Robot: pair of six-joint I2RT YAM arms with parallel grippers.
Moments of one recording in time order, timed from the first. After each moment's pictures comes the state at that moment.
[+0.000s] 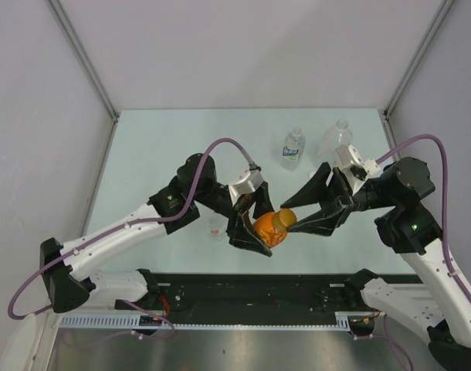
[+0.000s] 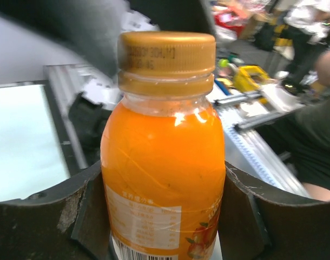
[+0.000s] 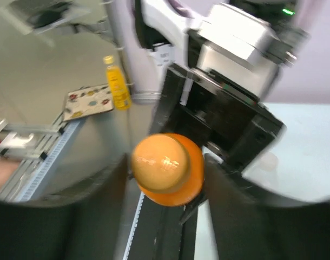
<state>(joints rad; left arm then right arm) -0.97 1.21 1.12 0.12 1.16 -0.32 0.58 0.82 1.17 -0.09 -1.20 0.28</state>
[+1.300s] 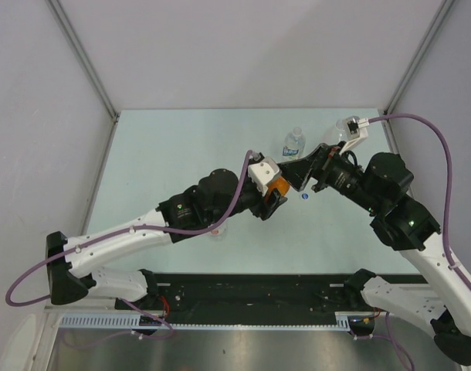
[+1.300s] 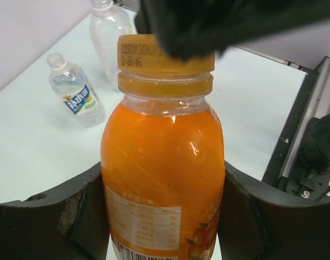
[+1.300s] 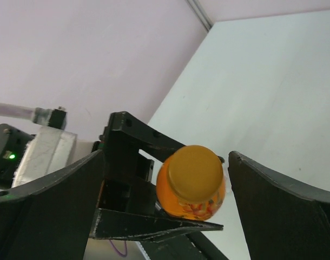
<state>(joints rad) -1.14 1.24 1.18 -0.15 -0.11 0.02 0.67 0.85 1.22 -0.37 -0.16 0.66</state>
